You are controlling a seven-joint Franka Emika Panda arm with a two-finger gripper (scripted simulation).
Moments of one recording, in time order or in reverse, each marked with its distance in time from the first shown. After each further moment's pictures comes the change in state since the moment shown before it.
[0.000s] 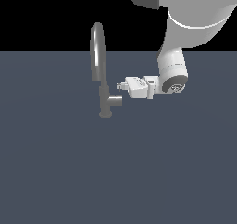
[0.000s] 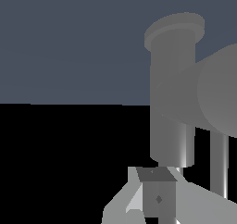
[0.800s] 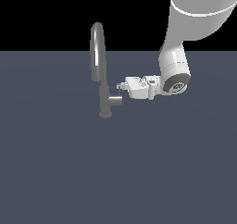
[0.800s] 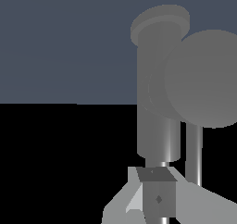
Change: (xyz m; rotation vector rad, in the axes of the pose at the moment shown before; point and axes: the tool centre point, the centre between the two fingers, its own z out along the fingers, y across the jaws) arm -0.005 0.015 0.001 0.005 -0.005 0.004
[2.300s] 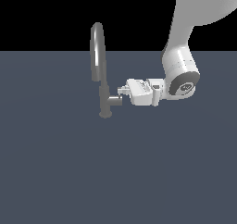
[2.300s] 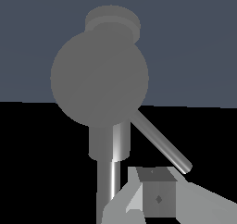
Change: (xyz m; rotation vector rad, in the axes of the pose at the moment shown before) arm 0.000 0.053 0.000 0.007 0.005 -0.022
